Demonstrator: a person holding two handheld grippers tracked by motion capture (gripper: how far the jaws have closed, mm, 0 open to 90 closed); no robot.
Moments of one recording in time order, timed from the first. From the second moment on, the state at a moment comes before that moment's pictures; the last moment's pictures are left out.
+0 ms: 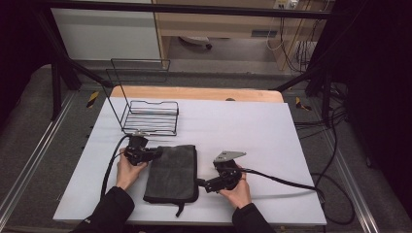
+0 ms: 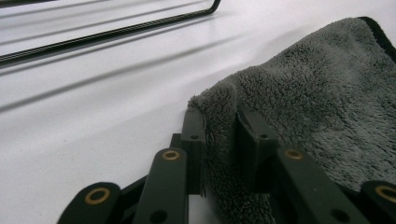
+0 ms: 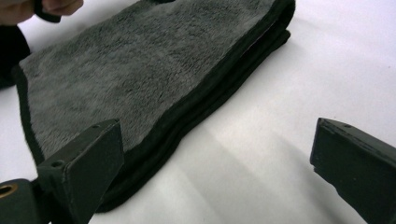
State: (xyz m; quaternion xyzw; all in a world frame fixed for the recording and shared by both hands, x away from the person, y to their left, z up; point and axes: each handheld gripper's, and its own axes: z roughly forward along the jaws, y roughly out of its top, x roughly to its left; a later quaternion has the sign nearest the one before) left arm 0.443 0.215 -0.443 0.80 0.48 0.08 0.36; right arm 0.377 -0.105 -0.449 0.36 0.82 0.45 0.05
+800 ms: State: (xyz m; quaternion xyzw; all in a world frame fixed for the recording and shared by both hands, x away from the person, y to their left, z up) left arm 0.442 0.212 -0.443 0.80 0.47 0.09 0.36; right arm 0.449 -0.055 -0.447 0.43 0.78 0.45 0.08
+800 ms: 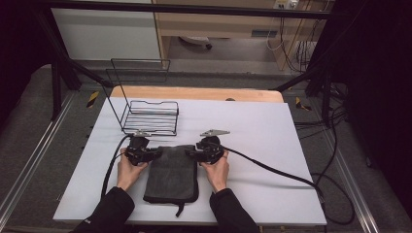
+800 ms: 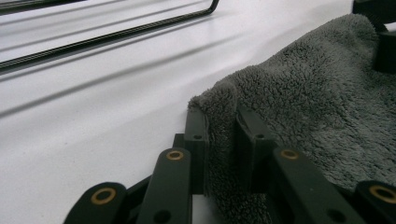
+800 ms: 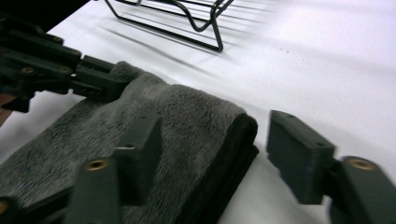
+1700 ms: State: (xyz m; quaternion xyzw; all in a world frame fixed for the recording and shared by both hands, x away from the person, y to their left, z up) left arm 0.444 0.216 -0.445 0.80 0.47 0.08 0.37; right arm 0.464 -0.052 -0.452 0.43 0.80 0.41 0.02
